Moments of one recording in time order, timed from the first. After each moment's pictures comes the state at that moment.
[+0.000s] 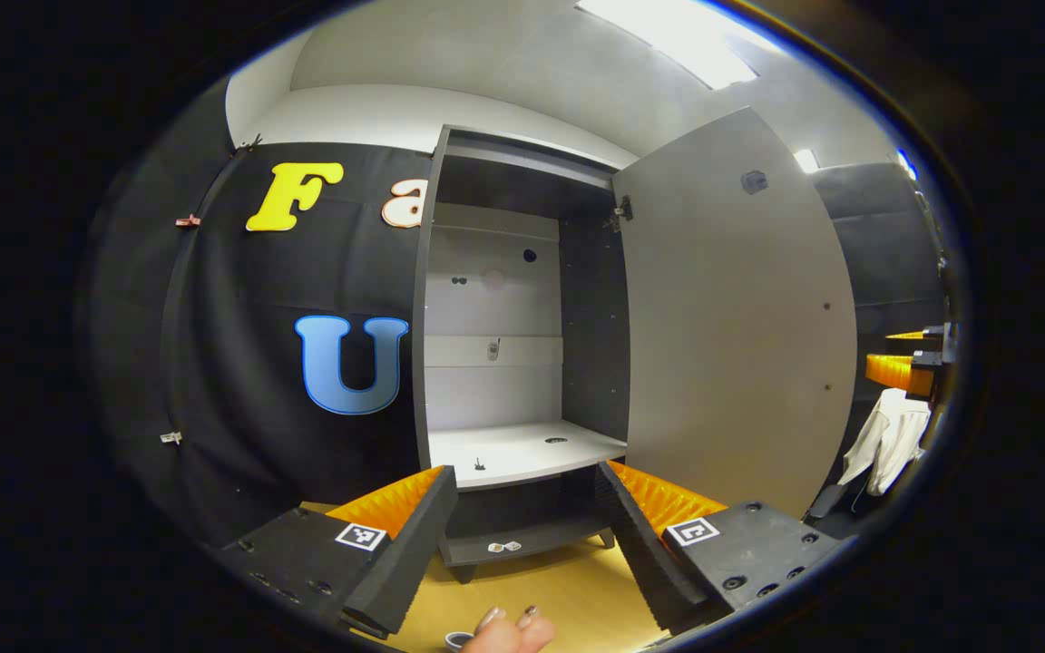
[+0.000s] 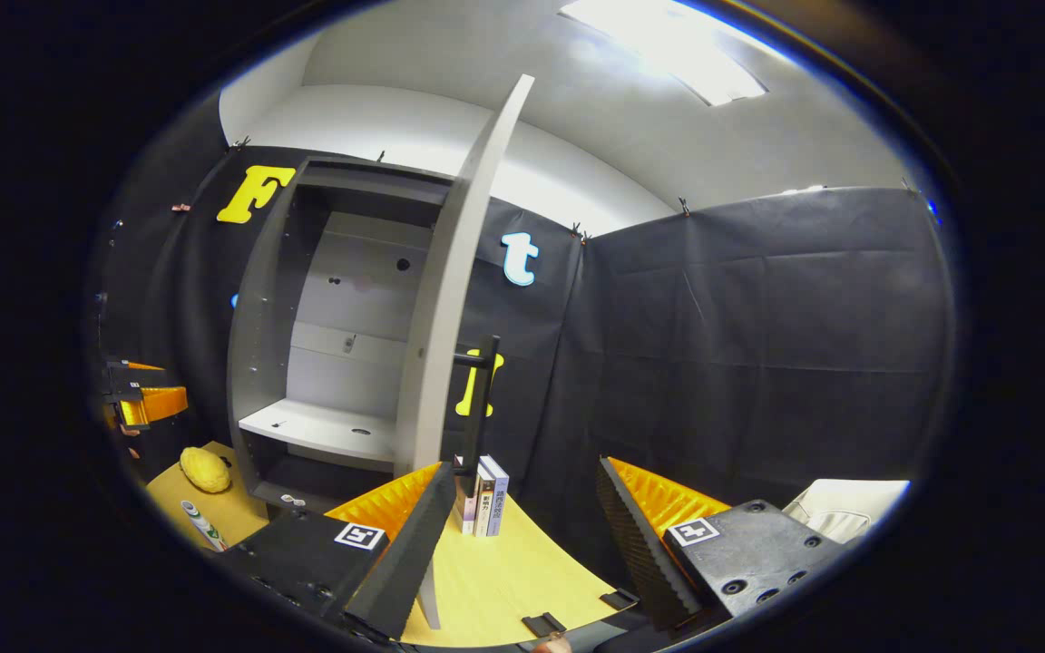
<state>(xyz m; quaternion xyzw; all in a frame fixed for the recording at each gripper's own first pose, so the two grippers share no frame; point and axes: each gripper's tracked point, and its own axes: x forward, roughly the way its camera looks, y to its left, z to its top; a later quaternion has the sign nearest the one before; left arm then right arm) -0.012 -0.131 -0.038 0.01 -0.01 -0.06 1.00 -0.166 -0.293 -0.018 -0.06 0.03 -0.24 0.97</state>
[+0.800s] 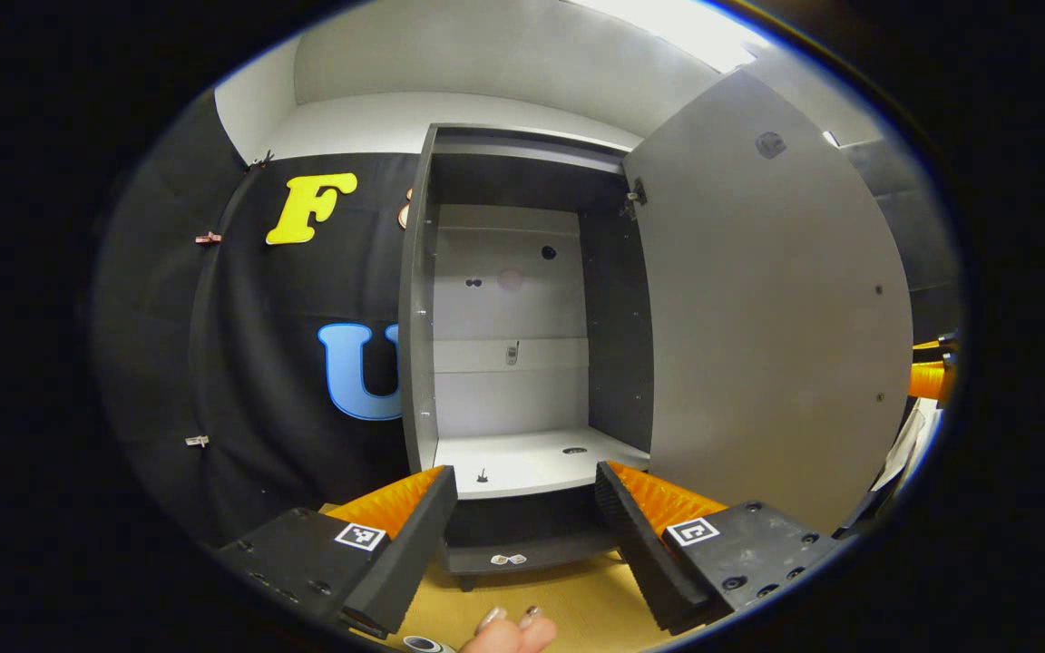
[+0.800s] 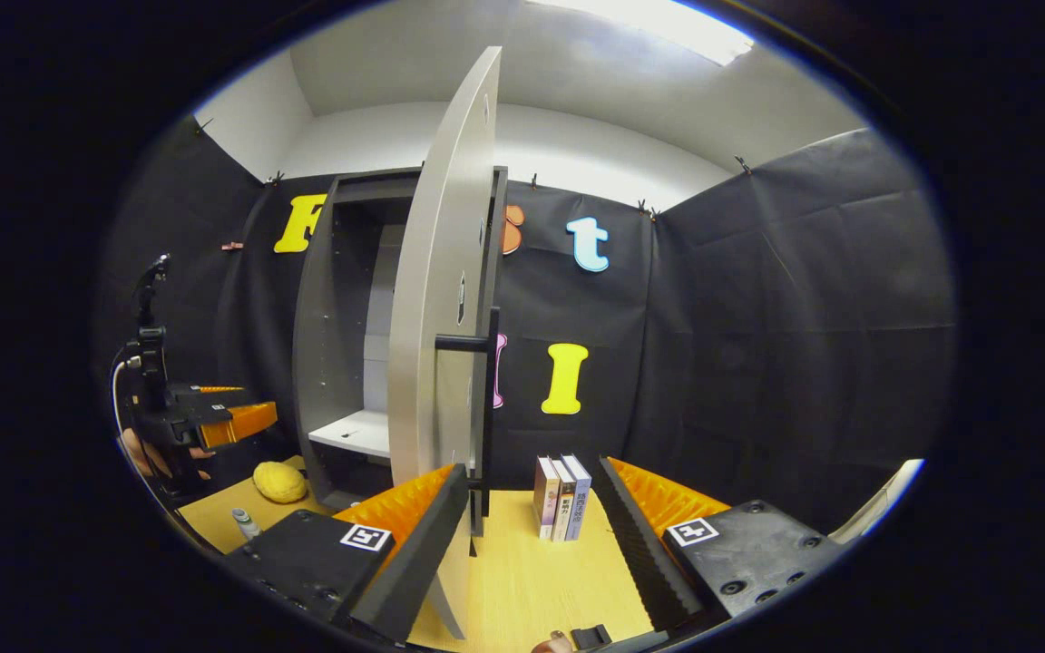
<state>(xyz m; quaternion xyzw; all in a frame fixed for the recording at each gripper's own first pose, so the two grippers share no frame) 0.024 -0.171 -0.040 0.03 -0.01 0.01 1.00 -0.130 -0.288 -0.041 0.01 0.04 -0.09 1.00</state>
